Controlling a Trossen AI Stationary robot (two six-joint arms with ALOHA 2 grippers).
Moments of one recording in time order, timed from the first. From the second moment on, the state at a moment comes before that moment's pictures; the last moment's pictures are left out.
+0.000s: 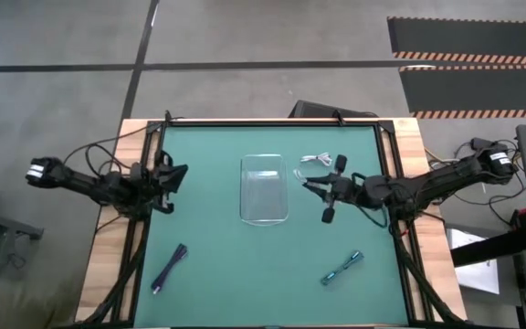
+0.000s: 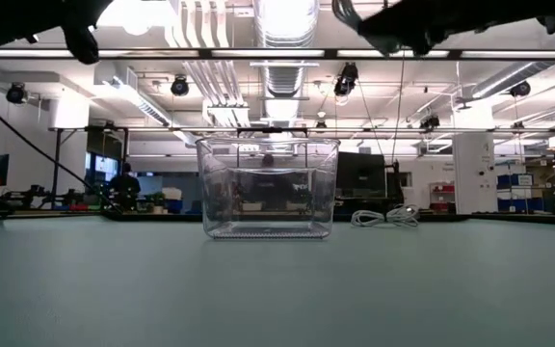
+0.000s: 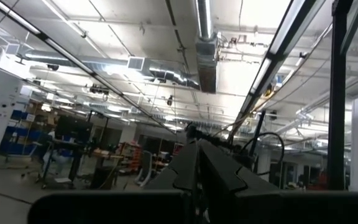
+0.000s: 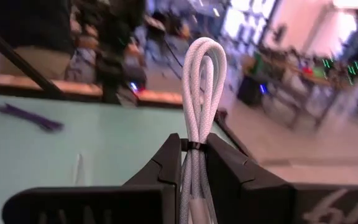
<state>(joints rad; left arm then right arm) -0.23 0.58 0.10 1.09 -0.45 0.06 0.19 1.07 0.52 0.51 0.44 -0.21</state>
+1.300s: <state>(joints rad) -0.22 1.63 0.90 1.14 -0.44 0.14 0.18 1.08 0.24 1.35 0.10 -0.33</state>
